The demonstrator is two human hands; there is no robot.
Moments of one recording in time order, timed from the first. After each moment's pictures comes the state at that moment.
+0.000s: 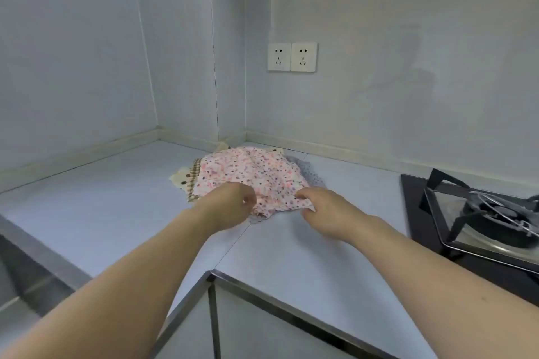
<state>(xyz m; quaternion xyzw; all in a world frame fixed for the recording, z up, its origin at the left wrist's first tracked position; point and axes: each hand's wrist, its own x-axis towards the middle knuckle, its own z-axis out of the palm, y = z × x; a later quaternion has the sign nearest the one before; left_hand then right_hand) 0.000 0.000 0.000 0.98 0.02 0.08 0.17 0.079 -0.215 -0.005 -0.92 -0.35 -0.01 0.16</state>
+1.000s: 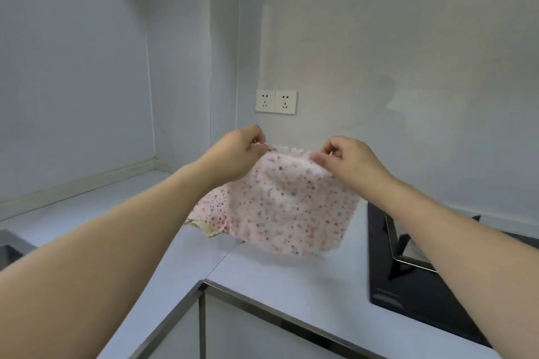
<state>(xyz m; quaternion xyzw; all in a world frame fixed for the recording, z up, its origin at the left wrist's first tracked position) -0.067 -0.065 0.160 0.92 -0.03 0.25 0.29 -0.001 -0.287 0.157 -0.86 -0.32 -0.18 0.37</state>
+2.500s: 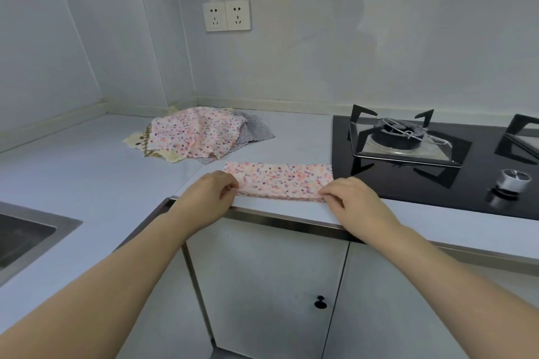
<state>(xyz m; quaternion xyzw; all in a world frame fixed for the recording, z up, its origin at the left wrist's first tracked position) -0.088 -0.087 -0.062 0.96 -0.08 0.16 0.20 -0.057 -0.391 -0.071 -0.92 -0.28 -0.19 0.21</state>
